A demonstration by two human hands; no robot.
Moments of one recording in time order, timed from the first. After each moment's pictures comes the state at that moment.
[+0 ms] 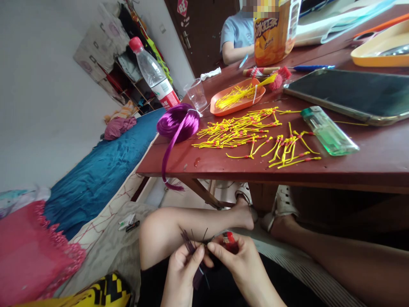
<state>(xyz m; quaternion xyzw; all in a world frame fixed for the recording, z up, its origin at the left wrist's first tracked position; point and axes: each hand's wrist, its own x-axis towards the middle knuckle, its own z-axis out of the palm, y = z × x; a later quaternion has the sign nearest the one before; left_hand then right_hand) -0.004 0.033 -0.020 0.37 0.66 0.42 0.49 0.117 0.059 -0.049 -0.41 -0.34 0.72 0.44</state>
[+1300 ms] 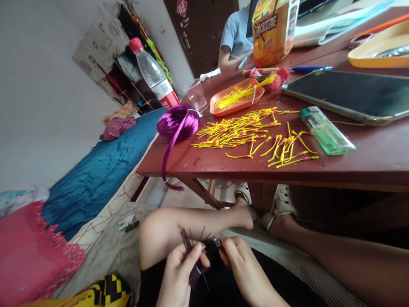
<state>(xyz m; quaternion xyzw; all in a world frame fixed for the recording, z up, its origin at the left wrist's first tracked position) -0.006 0.034 -0.022 0.31 0.65 0.46 0.52 0.118 0.053 -0.054 -0.52 -0.41 0.67 0.35</state>
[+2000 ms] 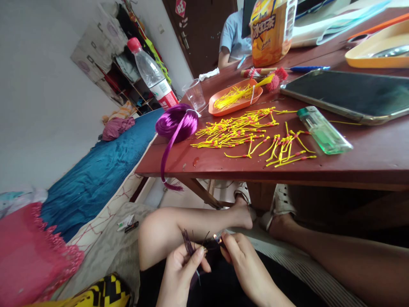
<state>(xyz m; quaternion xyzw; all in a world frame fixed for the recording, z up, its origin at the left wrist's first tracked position) -0.009 0.035 -0.012 0.44 0.68 0.34 0.47 0.124 0.056 -0.055 -0.52 -0.42 0.66 0.33</state>
